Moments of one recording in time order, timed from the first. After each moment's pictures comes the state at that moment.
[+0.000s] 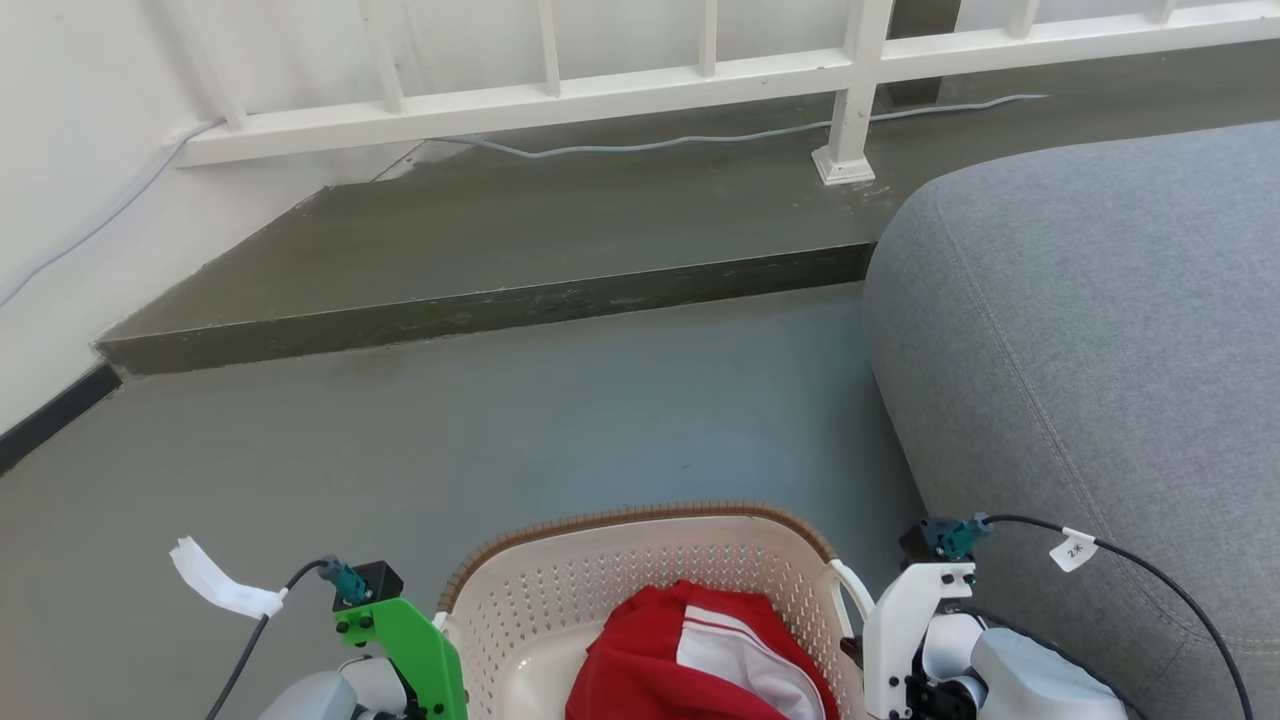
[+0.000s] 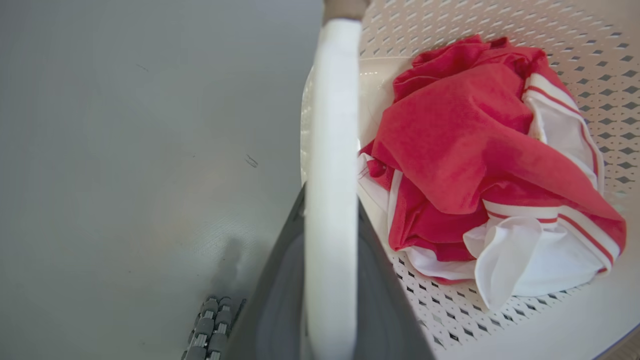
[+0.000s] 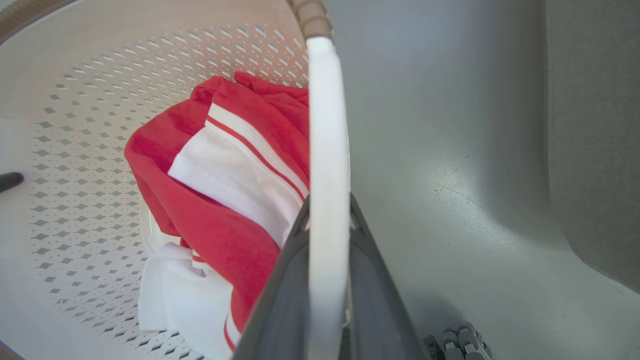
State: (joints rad) left arm -0.46 0.05 -0.72 1.13 -0.98 -0.13 0.38; right arm -0.42 -0.01 0.59 1.17 0.65 0.13 0.23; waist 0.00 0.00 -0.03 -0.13
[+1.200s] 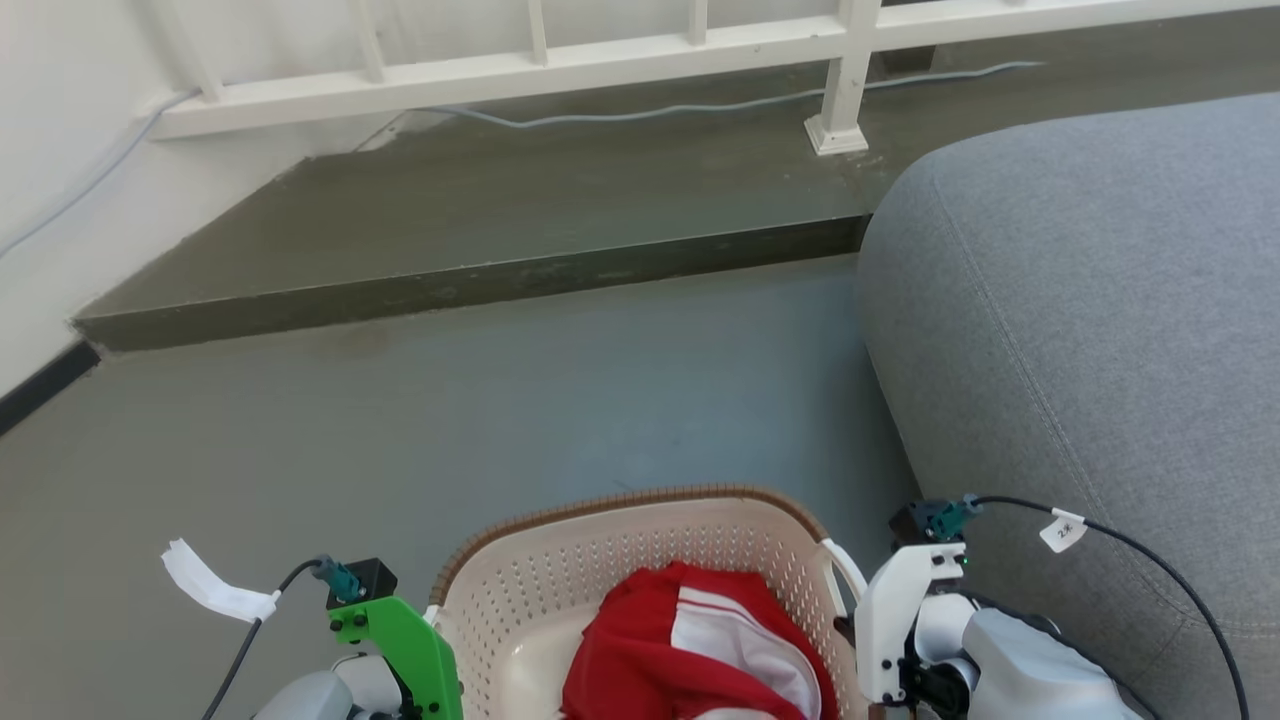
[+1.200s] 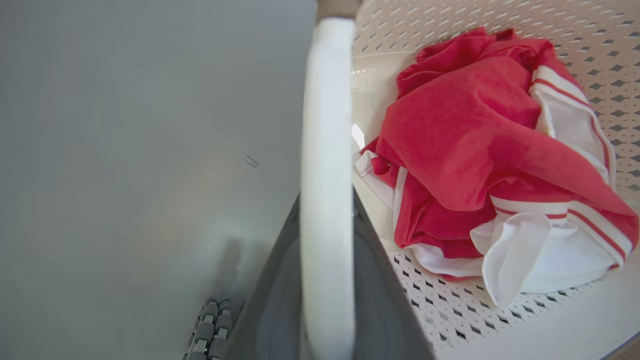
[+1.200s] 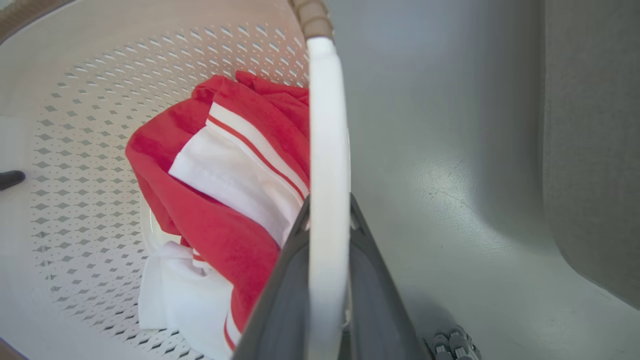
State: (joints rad) left arm -0.46 0.06 -0.75 1.12 -1.00 -0.13 0.35; right arm -0.45 -0.01 0.65 1.18 0.67 0.13 0.21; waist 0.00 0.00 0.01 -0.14
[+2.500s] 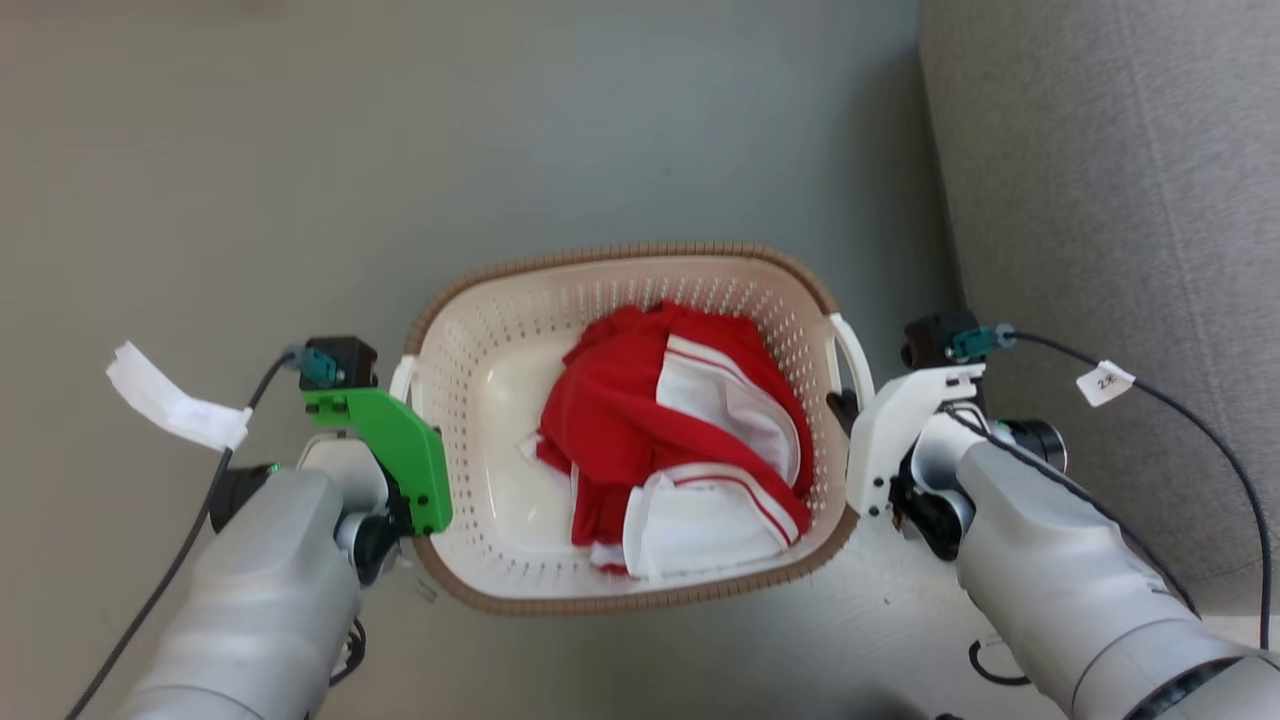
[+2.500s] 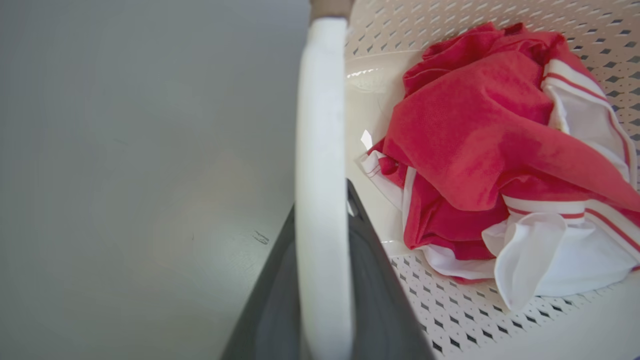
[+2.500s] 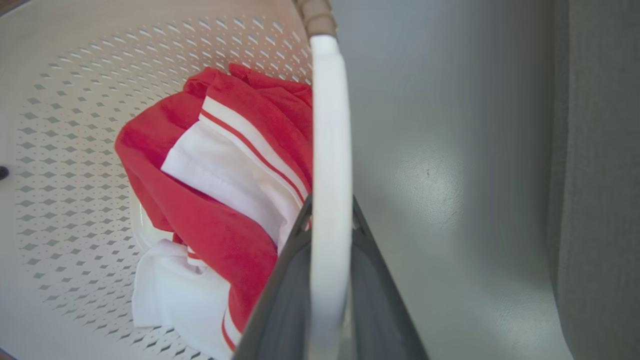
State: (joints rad) left arm -0.74 0.06 -0.77 1.13 -0.90 -0.11 0.17; right arm -0.68 -0.03 0.63 1.16 0.65 0.10 0.02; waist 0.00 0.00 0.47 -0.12
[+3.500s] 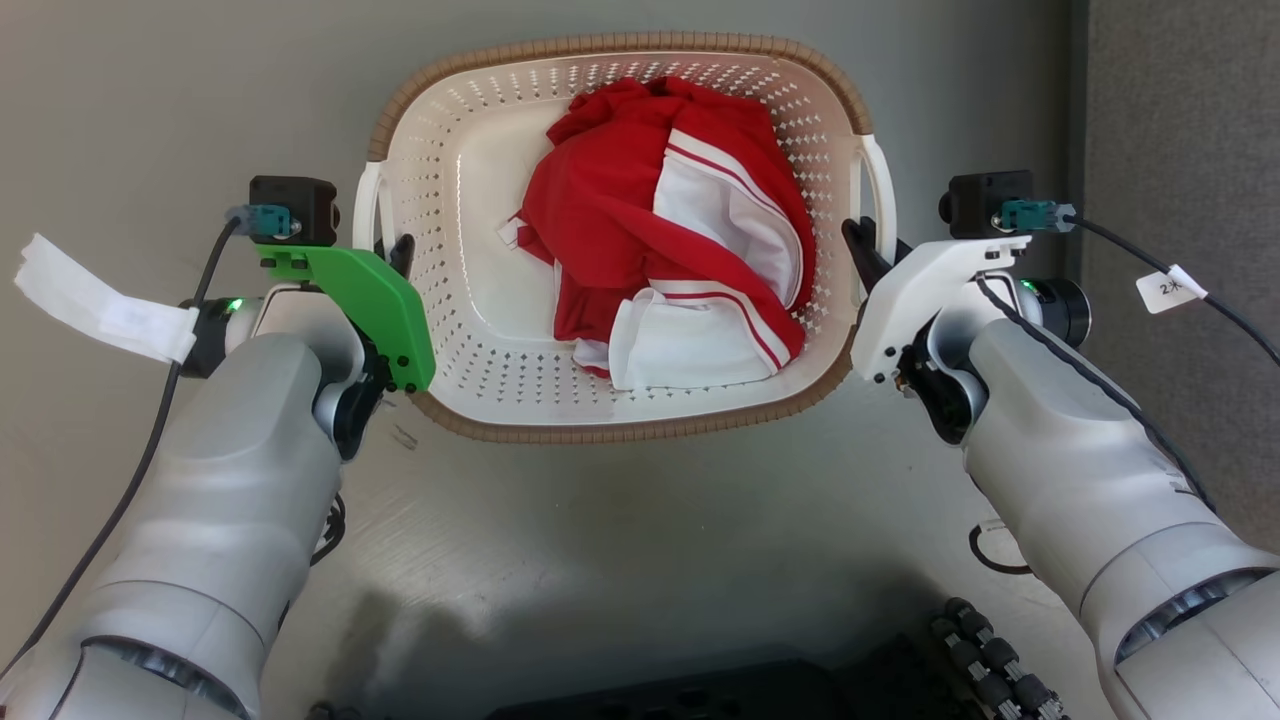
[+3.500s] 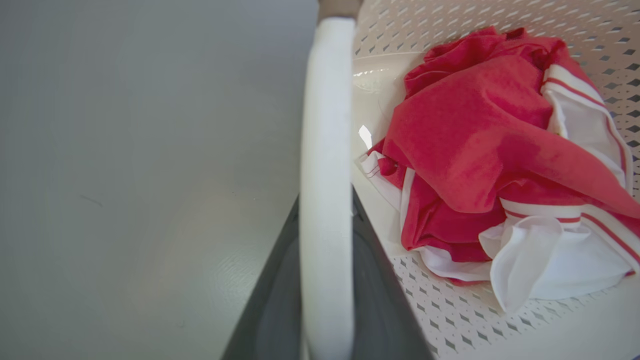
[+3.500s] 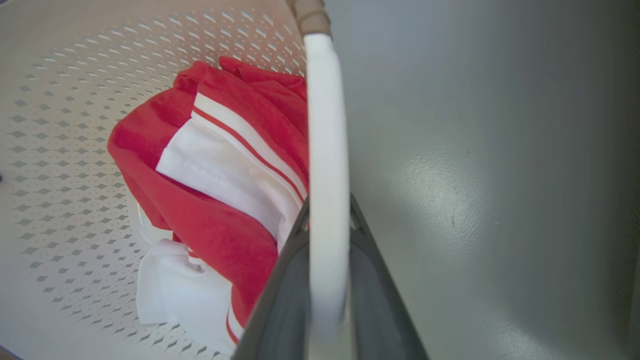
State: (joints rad) left arm -0.95 0.07 -0.77 1.14 -0.84 -0.11 -0.05; right arm -0.86 -0.04 0.60 1.16 0.63 0.08 -0.15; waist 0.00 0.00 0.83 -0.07
